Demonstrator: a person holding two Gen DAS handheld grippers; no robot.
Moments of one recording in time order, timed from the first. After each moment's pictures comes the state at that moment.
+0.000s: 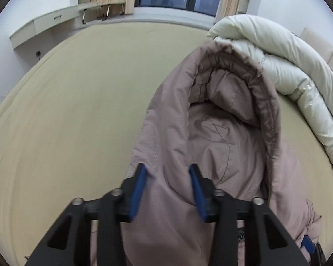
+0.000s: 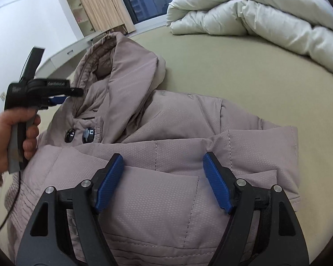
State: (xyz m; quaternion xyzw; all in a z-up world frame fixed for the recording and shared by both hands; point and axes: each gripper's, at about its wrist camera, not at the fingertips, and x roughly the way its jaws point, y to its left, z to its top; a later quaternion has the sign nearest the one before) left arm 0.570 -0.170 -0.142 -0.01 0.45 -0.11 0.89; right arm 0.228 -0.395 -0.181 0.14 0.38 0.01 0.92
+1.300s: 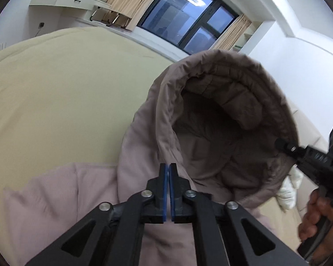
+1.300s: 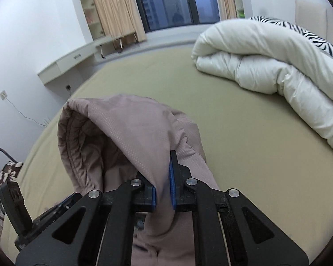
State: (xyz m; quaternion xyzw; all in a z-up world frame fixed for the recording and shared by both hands) left arm 0.455 -0.071 -0.128 -0.23 0.35 -0.20 0.89; right arm 0.383 -0.357 -0.040 0.10 0.34 0.02 0.94
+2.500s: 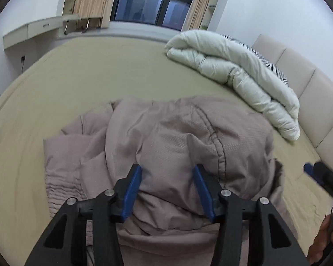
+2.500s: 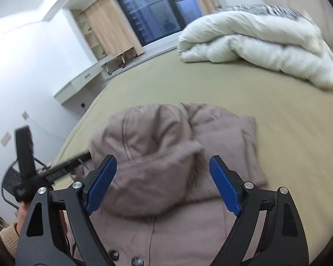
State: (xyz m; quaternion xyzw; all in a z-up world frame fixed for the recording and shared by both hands) left arm 0.330 -0.115 -0.115 -0.05 0.42 -0.21 0.88; right arm 0.184 -0.384 -0.072 0.17 0.32 0.03 0.93
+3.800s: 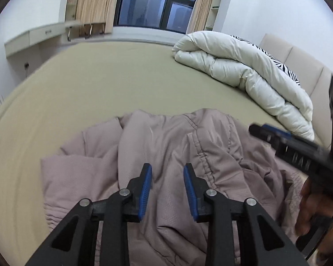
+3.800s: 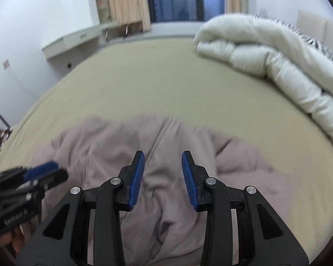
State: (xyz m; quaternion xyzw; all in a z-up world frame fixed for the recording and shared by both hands) left arm 0.366 -0.121 -0.122 -0.02 0.39 -0.19 0.90; right arm 0.381 -0.361 -0.121 0.02 0.37 0.00 0.93
